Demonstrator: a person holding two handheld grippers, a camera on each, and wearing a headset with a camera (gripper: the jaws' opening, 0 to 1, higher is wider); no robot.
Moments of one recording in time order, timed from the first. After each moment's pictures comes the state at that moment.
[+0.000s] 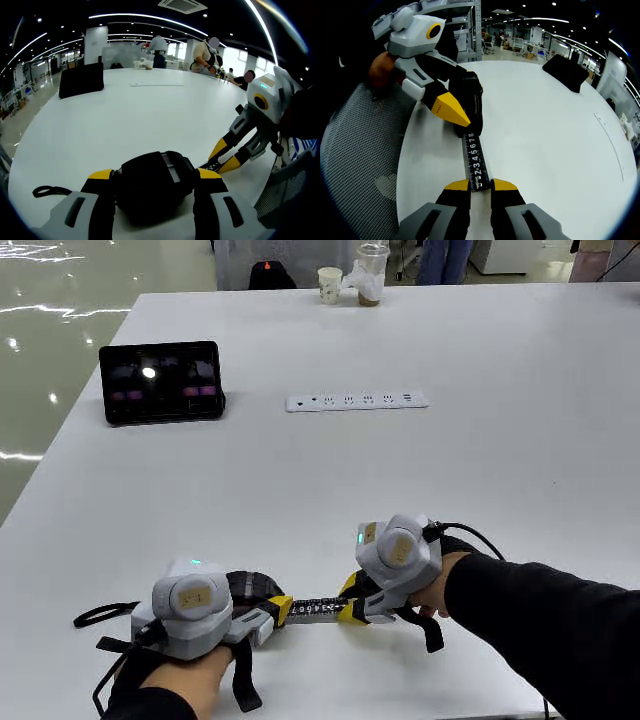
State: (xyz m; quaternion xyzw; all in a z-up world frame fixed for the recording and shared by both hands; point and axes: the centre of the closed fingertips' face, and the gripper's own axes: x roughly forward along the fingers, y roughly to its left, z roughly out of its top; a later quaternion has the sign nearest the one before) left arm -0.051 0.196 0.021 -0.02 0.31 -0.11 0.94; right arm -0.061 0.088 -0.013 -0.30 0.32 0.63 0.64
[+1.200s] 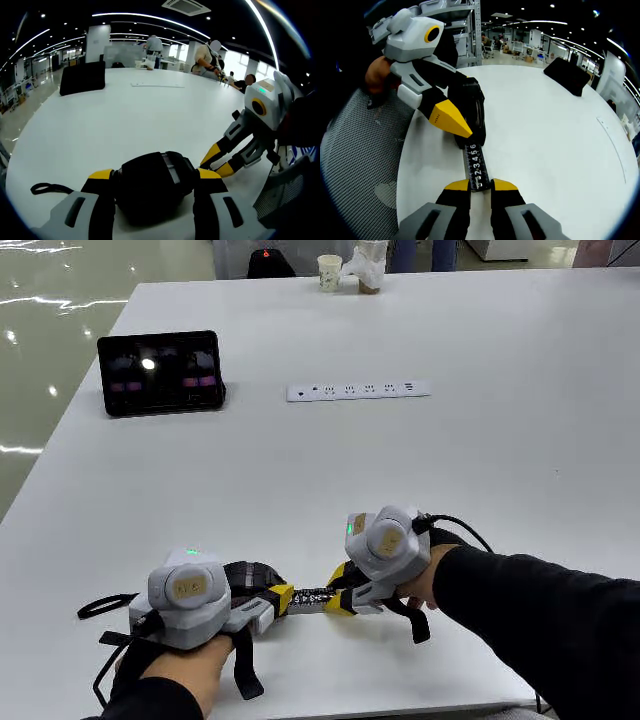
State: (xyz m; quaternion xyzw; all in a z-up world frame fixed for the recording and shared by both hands) left arm -0.053 0.198 0.022 -0.03 0.31 -0.11 0.94; right arm -0.064 0.108 -0.013 -0.28 0.31 0.64 0.64
